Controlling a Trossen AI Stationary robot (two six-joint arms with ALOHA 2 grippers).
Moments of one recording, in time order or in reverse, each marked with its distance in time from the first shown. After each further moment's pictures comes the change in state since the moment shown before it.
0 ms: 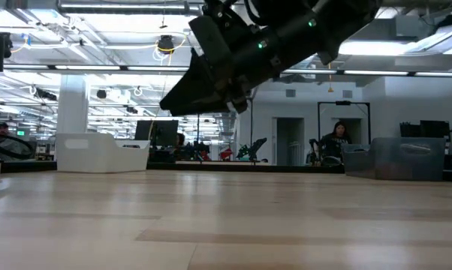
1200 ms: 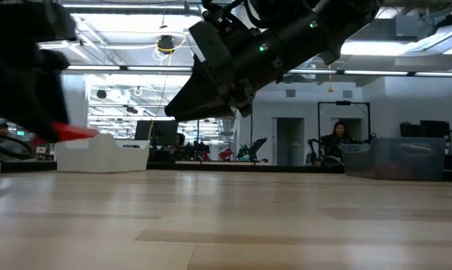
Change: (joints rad) left arm 0.170 -0.171 -0.035 -0.036 -0.329 0.301; right arm 0.001 0.000 -0.001 -0.041 0.025 0.047
